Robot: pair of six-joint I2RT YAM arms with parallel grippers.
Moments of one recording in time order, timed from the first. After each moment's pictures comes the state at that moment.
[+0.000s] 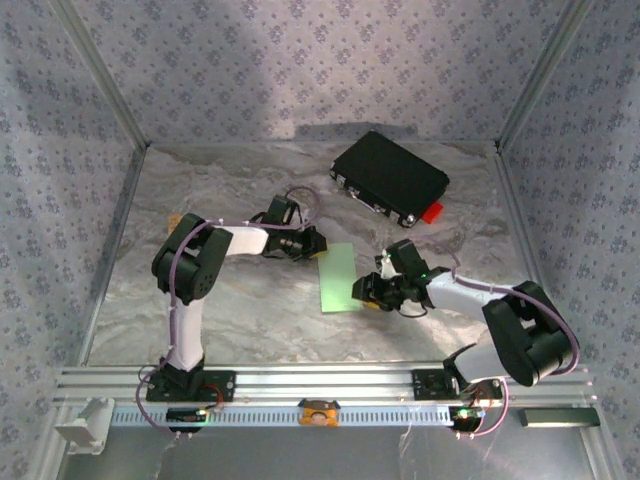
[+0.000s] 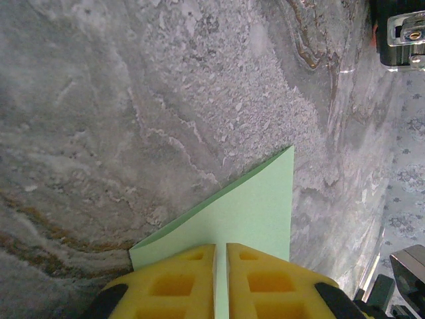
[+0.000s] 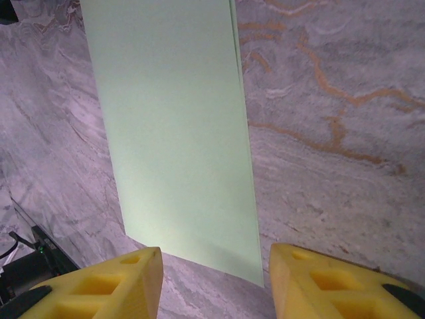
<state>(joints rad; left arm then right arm) -0.54 2.03 1.10 0.04 0.63 -0.78 0.50 1.38 0.51 -0.14 -0.54 0.77</state>
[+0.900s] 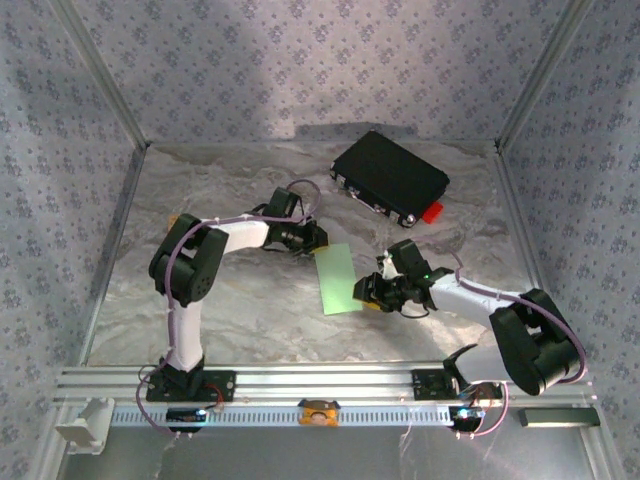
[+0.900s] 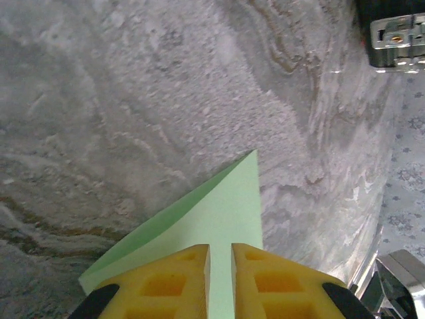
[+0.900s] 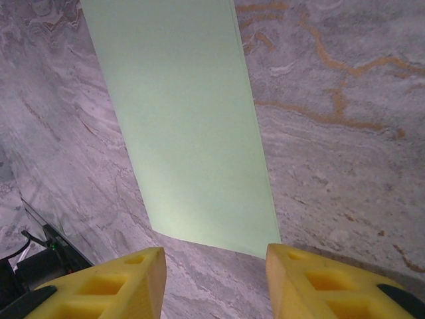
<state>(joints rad) -0.54 2.01 1.19 -0.11 0.62 -0.76 0.51 1.33 0.51 -0.18 -0.55 0.80</state>
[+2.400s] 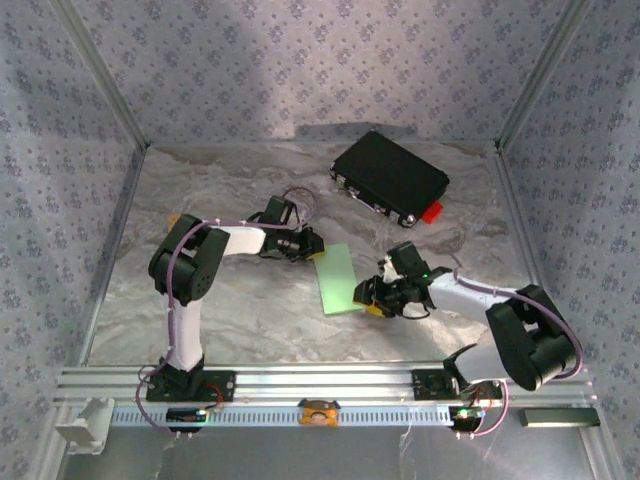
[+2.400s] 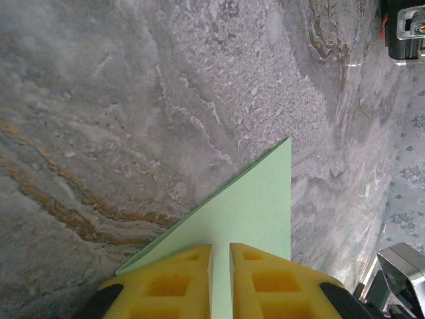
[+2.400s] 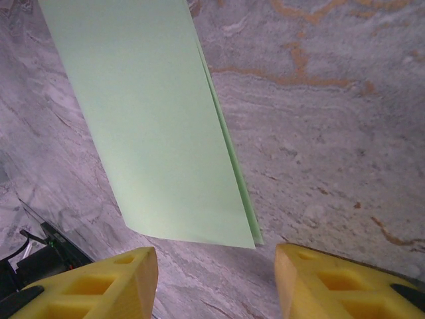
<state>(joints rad) -0.52 2.01 1.10 0.00 0.64 -0.77 0.50 1.37 0.51 -0.23 -0.57 0.83</state>
